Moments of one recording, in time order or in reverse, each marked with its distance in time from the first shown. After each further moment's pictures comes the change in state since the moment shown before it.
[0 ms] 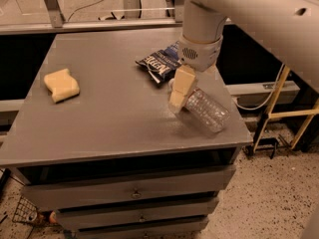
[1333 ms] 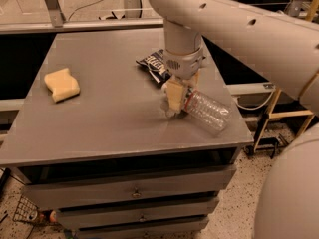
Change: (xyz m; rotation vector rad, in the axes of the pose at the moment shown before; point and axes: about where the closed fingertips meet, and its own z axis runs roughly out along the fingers) arm -0.021 -0.003 0.038 0.014 0.106 -0.009
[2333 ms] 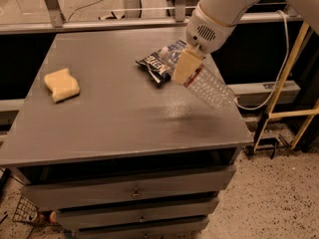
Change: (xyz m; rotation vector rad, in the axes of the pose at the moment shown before) arm 0.006 0.013 -0.094 -0.035 -0.462 -0.210
